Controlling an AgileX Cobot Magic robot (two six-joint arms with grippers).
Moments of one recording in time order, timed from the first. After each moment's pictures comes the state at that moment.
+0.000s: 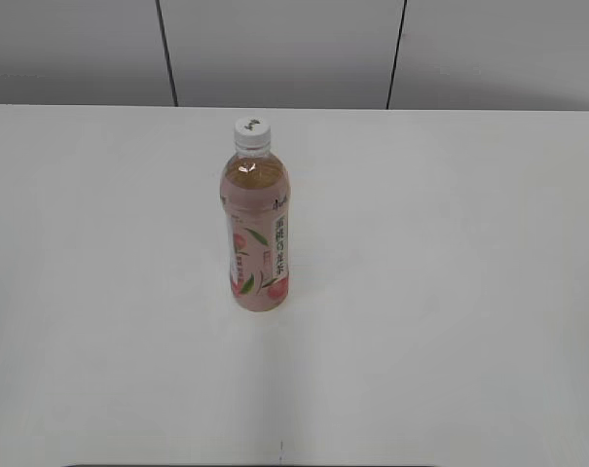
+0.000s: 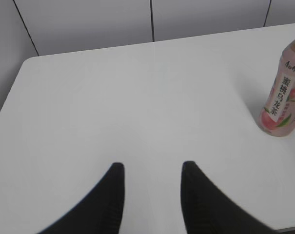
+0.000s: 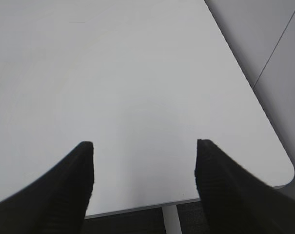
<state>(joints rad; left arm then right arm) 0.01 -0.01 -0.56 -0.06 1.03 0.06 -0.05 -0.01 -0.51 -0.05 1.10 -0.04</state>
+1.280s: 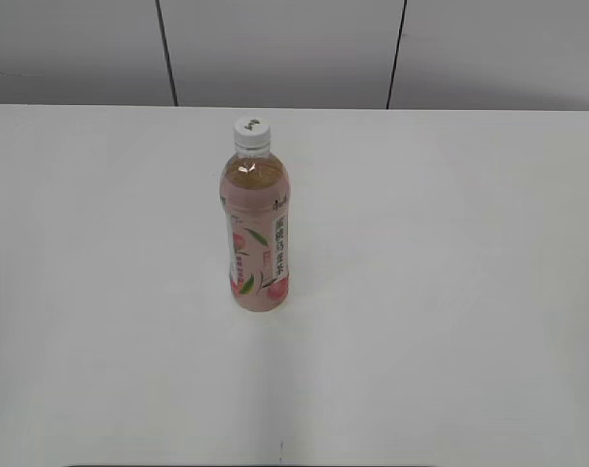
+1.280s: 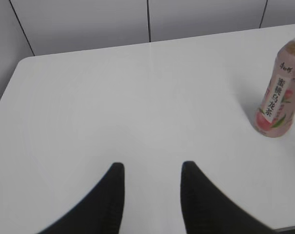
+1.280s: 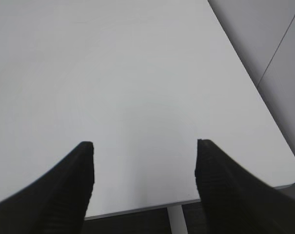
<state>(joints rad) 0.01 -0.01 -0.56 -0.07 1.03 0.06 -0.05 -0.01 -0.51 -0.04 1.10 -0.03</state>
